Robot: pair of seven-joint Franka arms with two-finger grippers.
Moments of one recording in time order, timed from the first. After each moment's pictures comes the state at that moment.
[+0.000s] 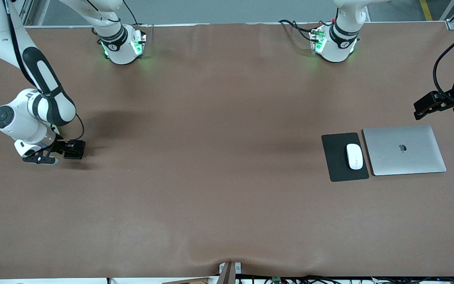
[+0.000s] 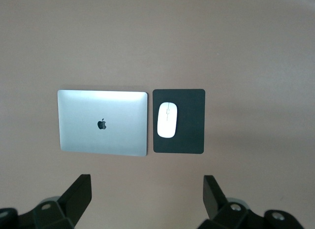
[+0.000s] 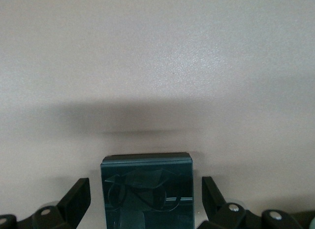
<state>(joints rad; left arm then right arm) 0.17 0.09 -0.27 -1.42 0.11 1.52 -0.15 -0.22 0.43 -0.05 -2.22 0.04 2.68 -0.22</state>
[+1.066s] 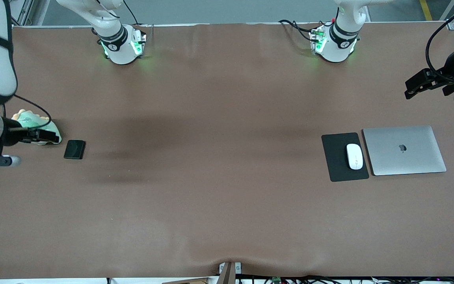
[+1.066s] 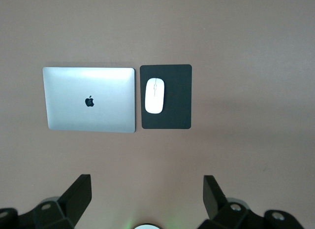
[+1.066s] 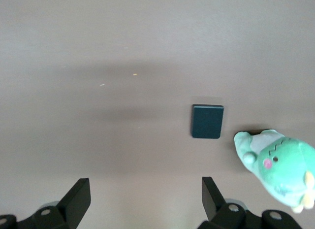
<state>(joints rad) 0.06 0.00 -0.16 -1.49 0.04 1.44 -0.15 -0.03 0.19 -0.03 -1.58 0.04 1.60 -0.06</state>
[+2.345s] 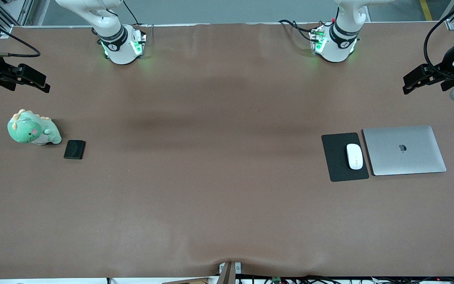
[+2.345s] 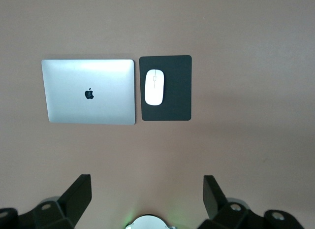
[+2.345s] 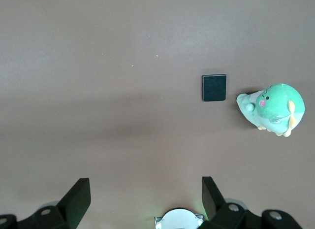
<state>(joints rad) 0.05 -0.01 -0.16 -1.48 0.04 1.40 -0.15 -0.01 -0.02 0.04 -1.50 0.04 1.37 0.13</state>
